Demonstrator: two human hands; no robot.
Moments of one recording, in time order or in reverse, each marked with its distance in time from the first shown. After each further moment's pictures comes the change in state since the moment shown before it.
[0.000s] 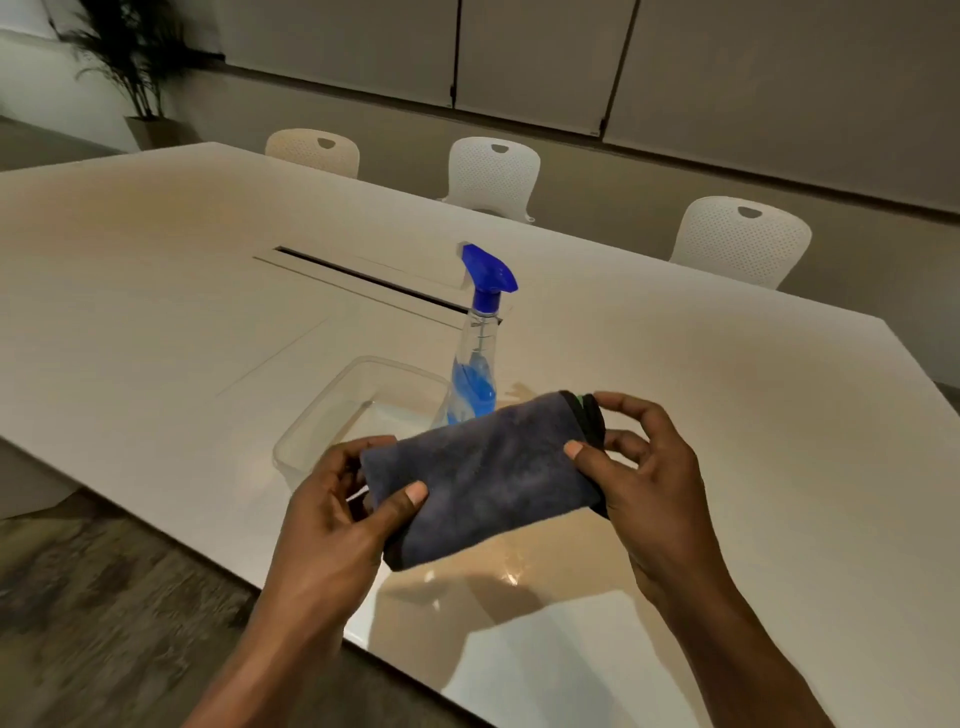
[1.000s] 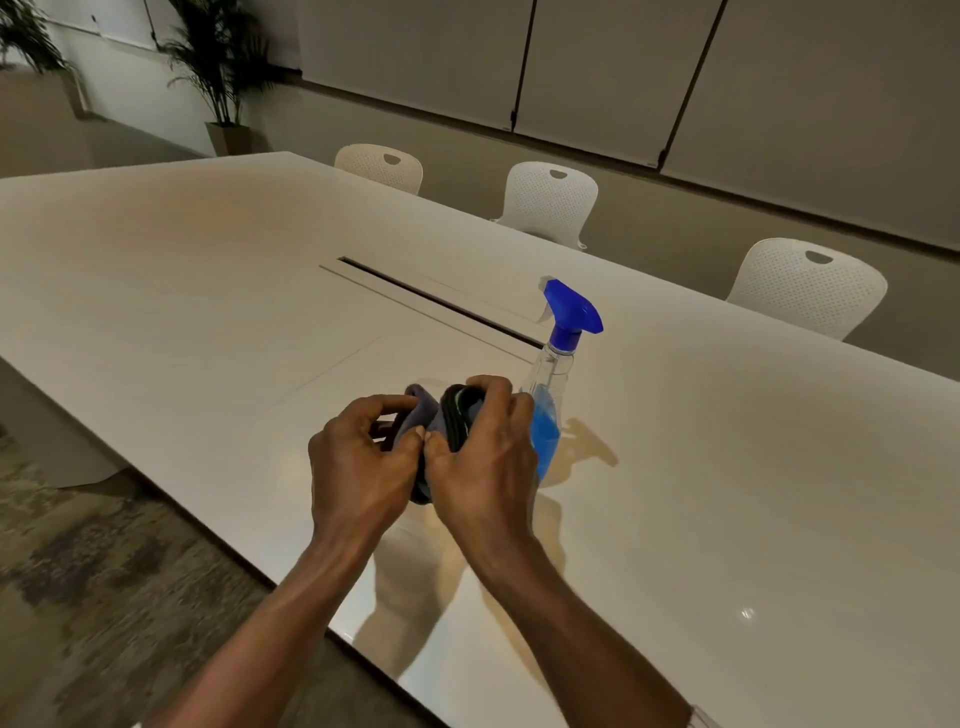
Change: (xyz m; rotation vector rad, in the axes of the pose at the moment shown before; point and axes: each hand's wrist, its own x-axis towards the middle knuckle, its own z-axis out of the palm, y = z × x) left_hand 0.098 -0.006 -0.035 0.377 0.353 0.289; right_hand 0.017 -0.001 0.195 -0.597 -0.005 -0.385
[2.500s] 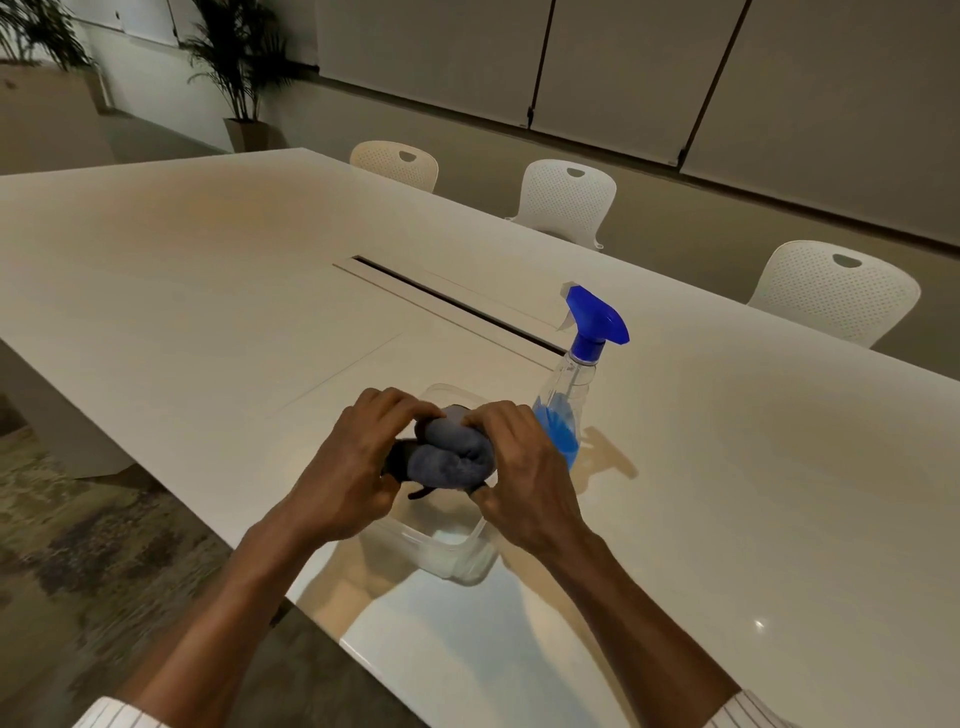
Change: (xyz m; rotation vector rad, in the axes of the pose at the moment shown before) left_hand 0.052 -0.047 -0.022 0.396 -0.497 0.594; right_hand 0.040 0.077 0.021 -0.128 -0.098 -0.585
